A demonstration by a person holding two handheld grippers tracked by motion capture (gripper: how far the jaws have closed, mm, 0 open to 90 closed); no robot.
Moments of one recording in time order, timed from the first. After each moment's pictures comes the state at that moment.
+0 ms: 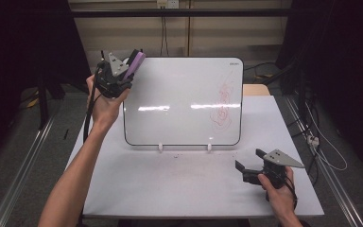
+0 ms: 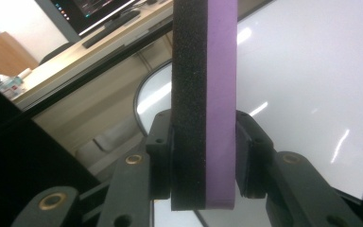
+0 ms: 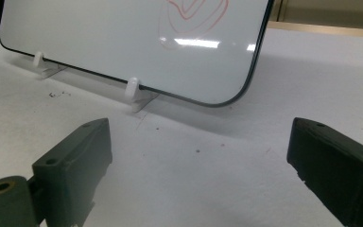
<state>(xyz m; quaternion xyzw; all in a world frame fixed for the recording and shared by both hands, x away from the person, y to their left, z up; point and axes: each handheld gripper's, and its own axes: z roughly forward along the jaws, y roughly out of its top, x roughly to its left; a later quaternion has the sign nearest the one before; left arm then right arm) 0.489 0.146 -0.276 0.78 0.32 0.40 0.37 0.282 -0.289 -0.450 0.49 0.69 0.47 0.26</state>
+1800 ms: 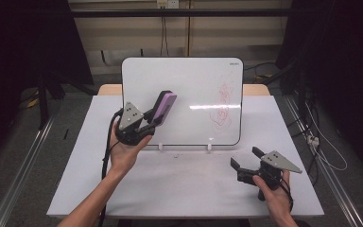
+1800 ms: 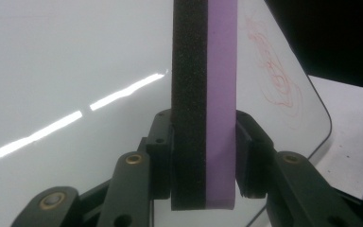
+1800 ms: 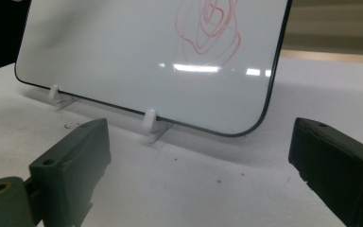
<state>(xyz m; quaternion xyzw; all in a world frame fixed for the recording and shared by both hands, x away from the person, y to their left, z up) 0.390 0.111 -0.349 0.77 0.28 0.25 0.52 0.277 -0.269 -0.444 0.48 0.66 0.50 0.29</state>
